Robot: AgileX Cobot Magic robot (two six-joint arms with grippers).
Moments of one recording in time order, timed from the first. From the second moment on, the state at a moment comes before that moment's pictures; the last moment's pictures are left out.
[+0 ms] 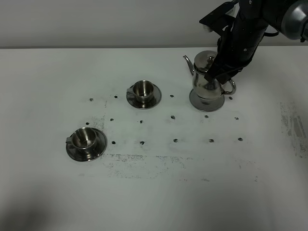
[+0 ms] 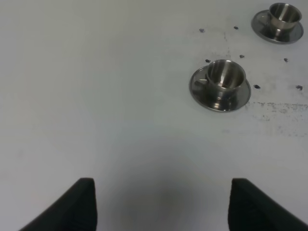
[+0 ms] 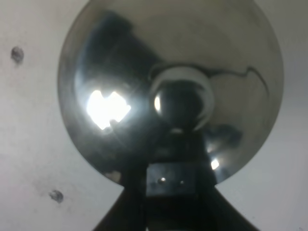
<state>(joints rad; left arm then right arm) -0.05 0.00 -0.51 0.00 1.07 -0.01 0.26 2.17 -1.93 0.01 1.21 -0.41</state>
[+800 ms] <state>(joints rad) -0.05 0.00 -0.51 0.00 1.07 -0.01 0.57 2.13 -2.01 0.00 1.23 -0.79</state>
